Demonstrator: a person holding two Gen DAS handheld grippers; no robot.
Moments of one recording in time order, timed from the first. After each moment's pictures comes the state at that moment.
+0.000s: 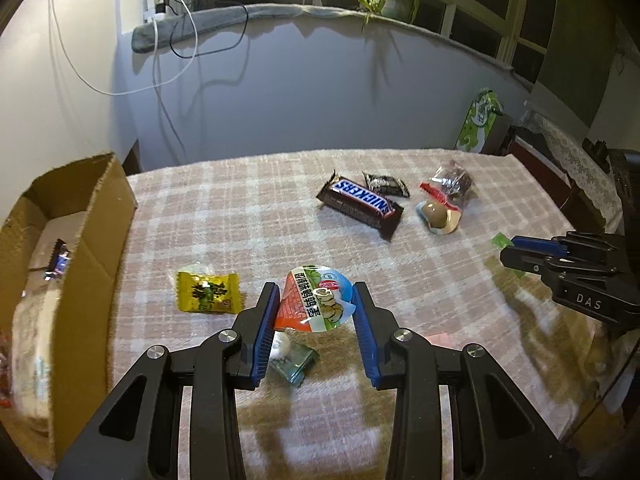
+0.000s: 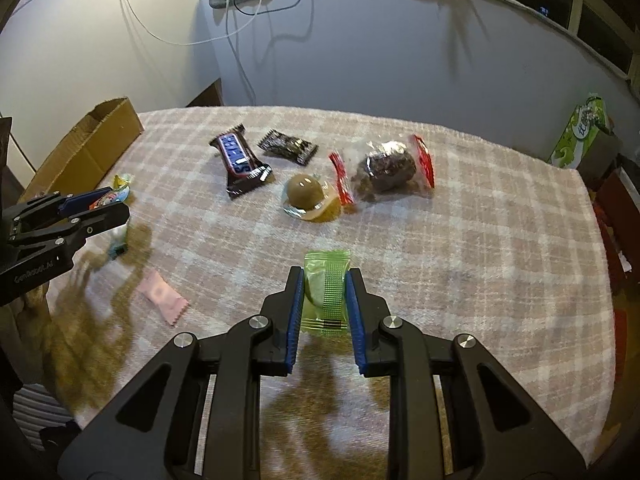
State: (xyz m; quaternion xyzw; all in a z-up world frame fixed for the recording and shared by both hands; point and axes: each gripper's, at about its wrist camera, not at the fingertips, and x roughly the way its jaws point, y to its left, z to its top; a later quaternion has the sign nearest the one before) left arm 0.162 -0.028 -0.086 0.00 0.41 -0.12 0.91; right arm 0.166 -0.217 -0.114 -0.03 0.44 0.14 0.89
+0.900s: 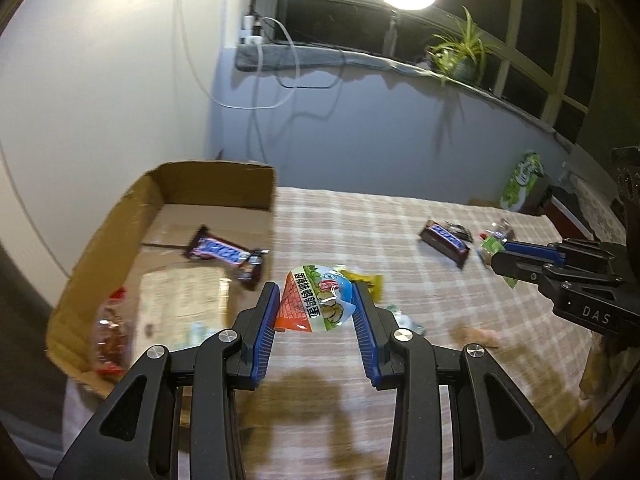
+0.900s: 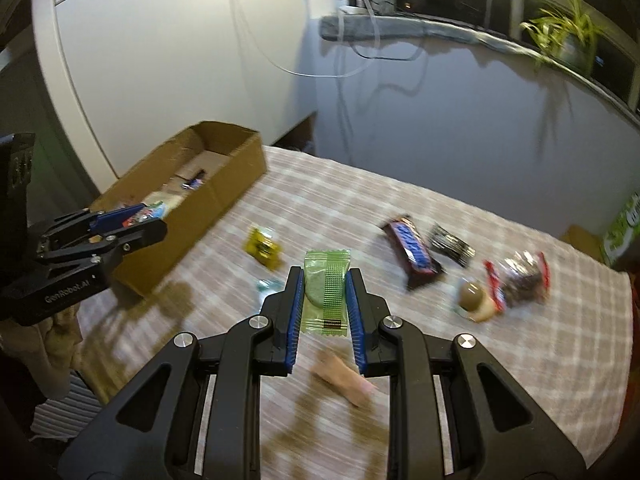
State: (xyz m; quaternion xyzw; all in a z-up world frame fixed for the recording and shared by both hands) left arm 0.111 0.078 -0.046 -0.05 0.36 -0.02 0.93; right arm 0.154 -0.084 -0.056 -0.07 0.38 0.26 0.89
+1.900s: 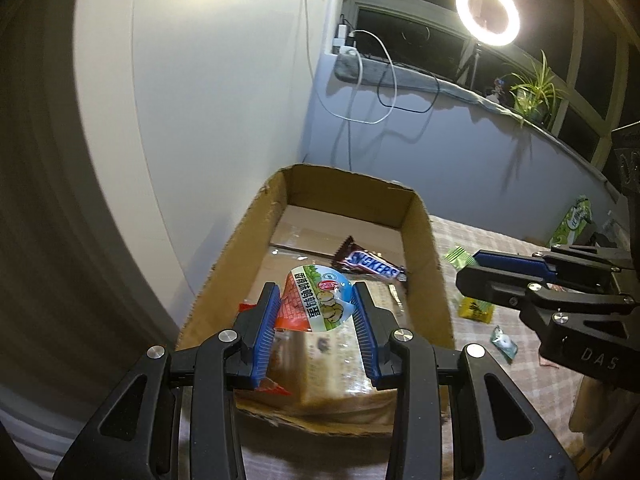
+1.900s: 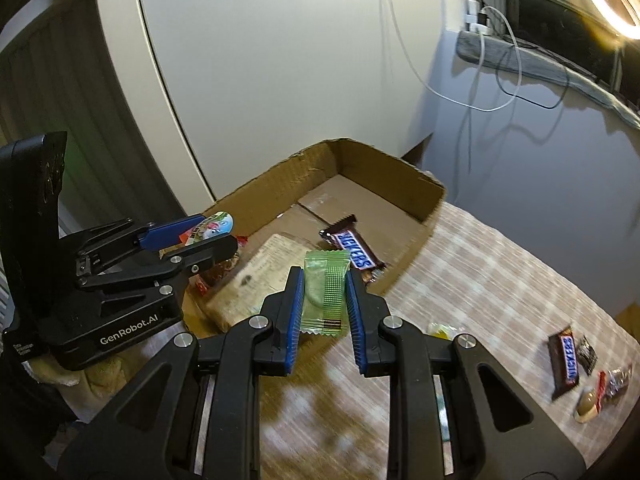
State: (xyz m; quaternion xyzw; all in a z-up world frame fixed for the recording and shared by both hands) left arm 0.104 0.190 -0.049 -0.09 0.34 0.07 0.93; right arm 0.162 0.092 -0.048 -0.11 0.36 0.39 0.84
